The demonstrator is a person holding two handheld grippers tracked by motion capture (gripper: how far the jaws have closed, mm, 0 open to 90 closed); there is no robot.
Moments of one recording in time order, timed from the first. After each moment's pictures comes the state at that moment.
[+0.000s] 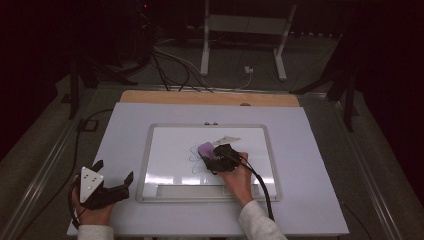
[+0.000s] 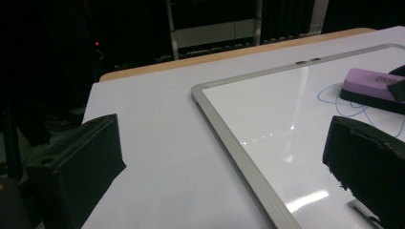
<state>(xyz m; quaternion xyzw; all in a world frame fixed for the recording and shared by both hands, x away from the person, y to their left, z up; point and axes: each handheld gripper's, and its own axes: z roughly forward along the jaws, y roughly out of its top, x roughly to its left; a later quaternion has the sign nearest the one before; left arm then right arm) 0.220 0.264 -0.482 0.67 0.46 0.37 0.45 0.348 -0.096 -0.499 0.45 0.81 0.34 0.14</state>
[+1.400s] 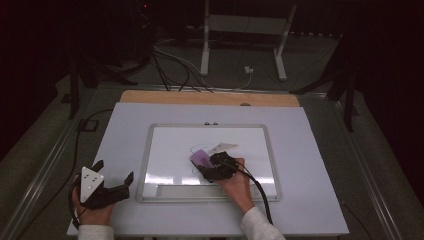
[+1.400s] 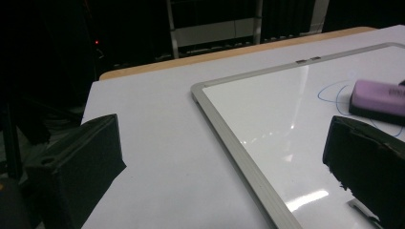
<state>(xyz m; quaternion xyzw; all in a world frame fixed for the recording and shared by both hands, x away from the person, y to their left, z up) 0.221 0.263 -0.483 0.67 0.46 0.36 0.45 0.326 -0.087 -0.500 0.40 0.84 0.36 0.11</state>
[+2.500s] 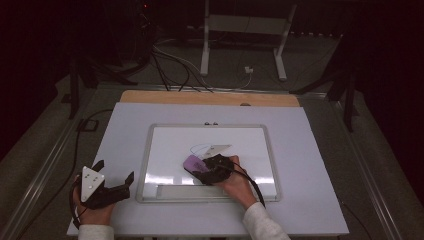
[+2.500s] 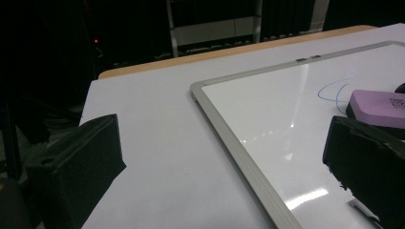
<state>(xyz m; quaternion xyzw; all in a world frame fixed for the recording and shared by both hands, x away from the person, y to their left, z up) 0.222 0.263 -0.484 0.67 0.46 0.36 0.45 0.329 -0.082 -0.499 0.29 0.88 0.37 0.08</state>
